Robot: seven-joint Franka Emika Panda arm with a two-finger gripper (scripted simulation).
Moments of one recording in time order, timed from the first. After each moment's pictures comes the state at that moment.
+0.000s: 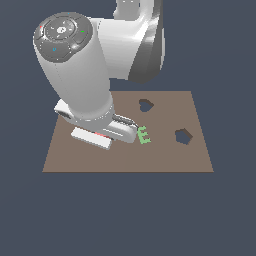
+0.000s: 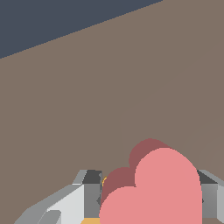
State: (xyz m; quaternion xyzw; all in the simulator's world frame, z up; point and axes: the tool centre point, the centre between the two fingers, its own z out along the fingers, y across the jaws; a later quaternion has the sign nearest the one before) arm 0.036 -0.075 0.033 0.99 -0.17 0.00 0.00
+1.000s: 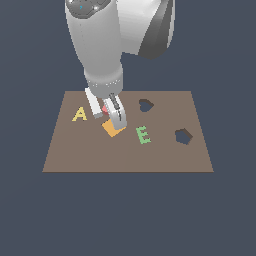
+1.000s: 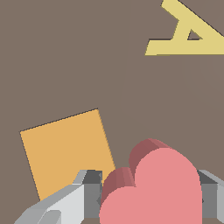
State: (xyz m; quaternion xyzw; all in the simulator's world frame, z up) arm -0.050 -0.056 0.036 0.83 -0.56 0.00 0.00
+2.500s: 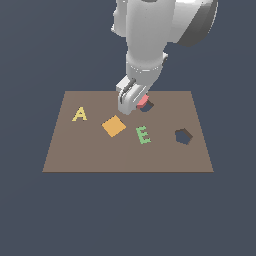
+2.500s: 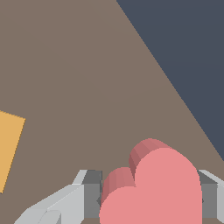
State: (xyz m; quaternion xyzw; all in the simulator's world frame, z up) arm -0.090 0.040 0.040 0.47 -0.88 0.00 0.00
